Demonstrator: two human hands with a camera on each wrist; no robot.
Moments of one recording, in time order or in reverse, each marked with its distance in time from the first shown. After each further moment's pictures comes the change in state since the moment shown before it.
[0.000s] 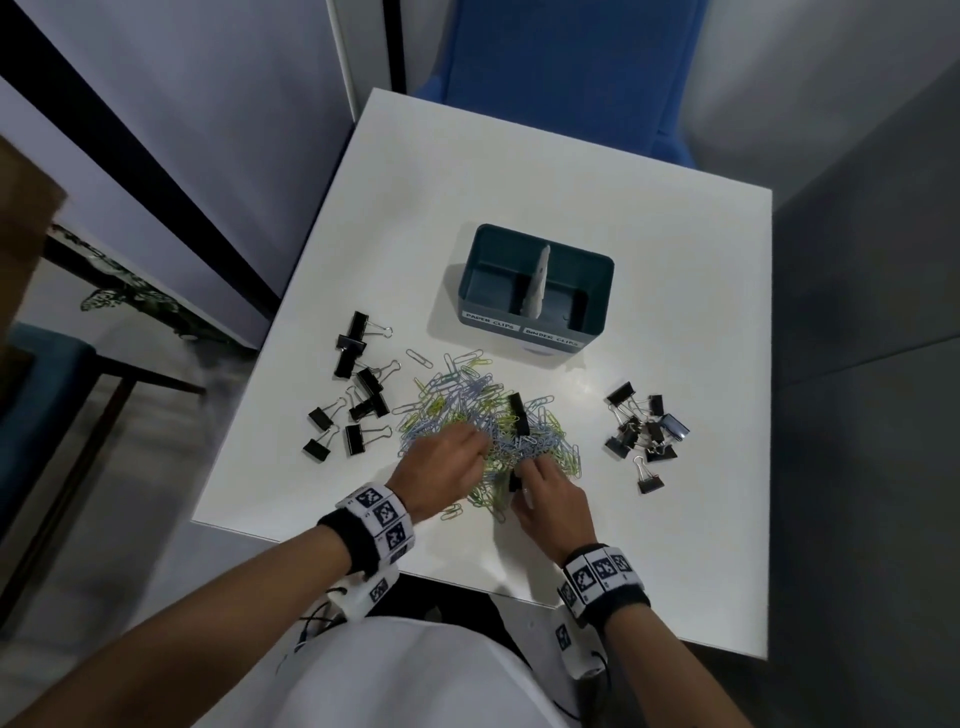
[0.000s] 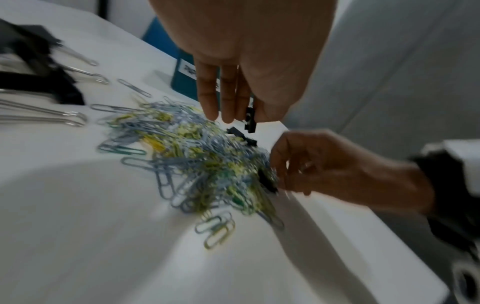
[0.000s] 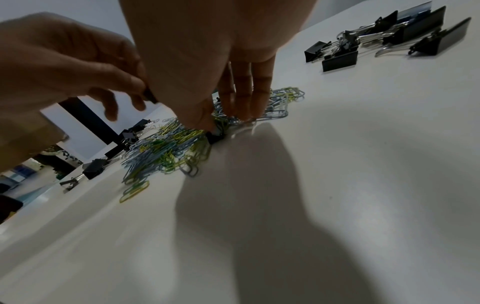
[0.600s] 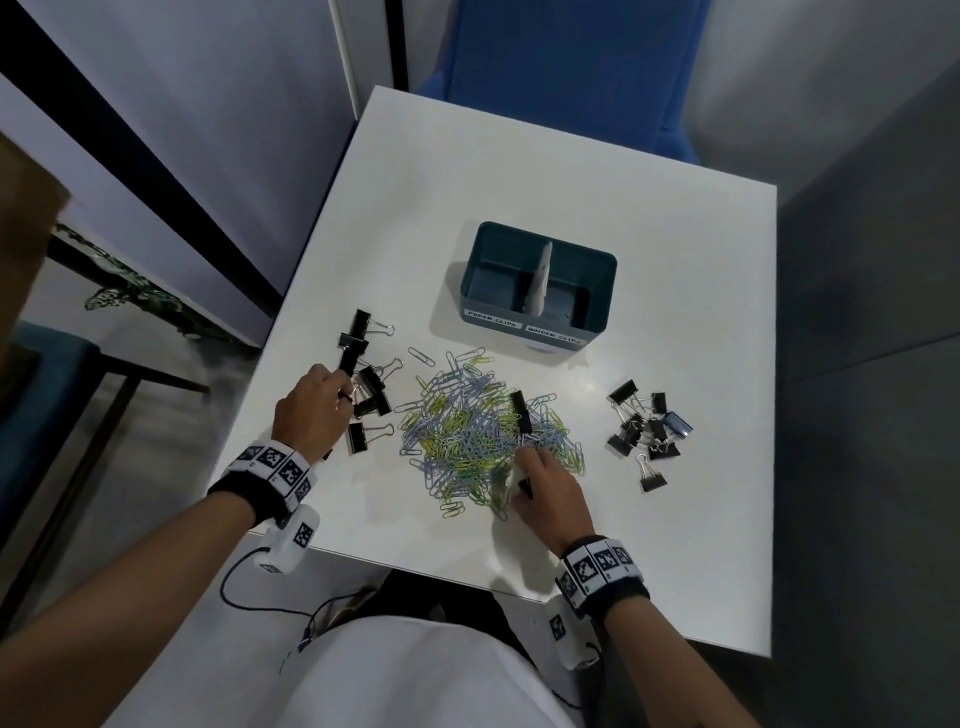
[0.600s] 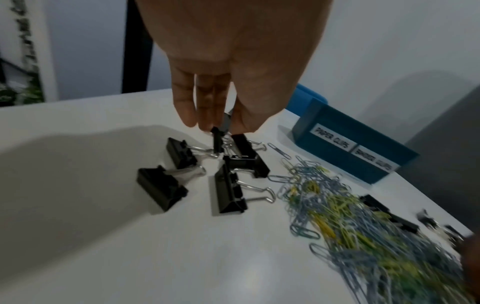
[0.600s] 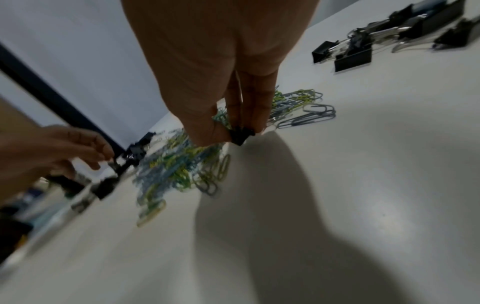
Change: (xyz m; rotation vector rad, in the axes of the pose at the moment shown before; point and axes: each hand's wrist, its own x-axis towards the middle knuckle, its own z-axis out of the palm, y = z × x) left_hand -0.032 -0.121 -0.062 0.077 0.092 -0.686; right_hand 0.009 -0.007 -0.004 0.167 -0.046 0.064
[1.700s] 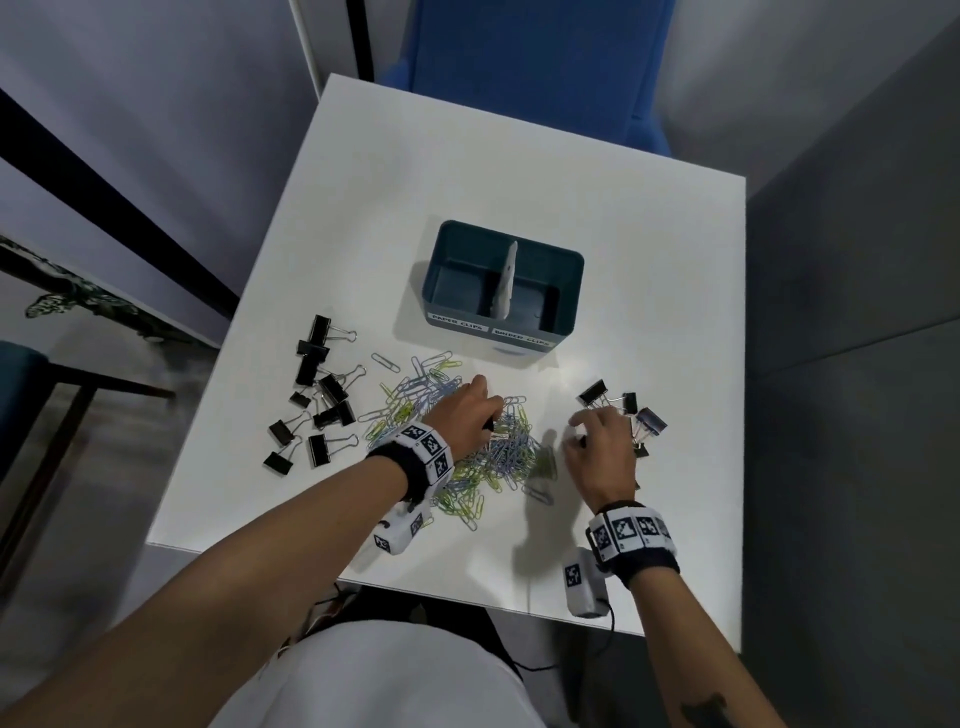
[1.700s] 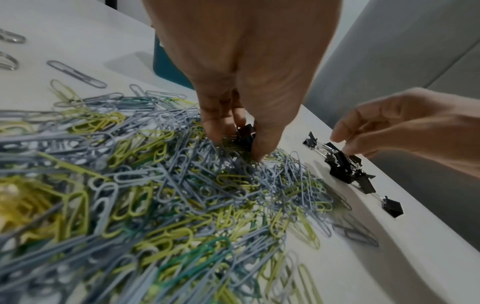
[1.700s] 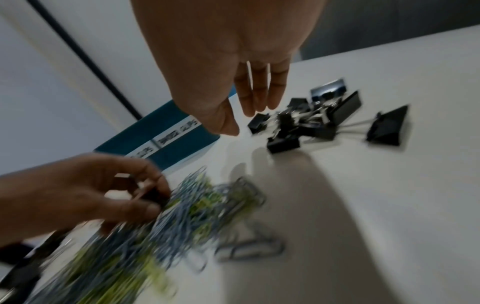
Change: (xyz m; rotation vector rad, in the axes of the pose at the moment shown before) left_hand 0.017 0.181 0.086 0.049 -0.323 0.599; right_hand 0.031 0.066 -0.068 -0.081 0.273 0.304
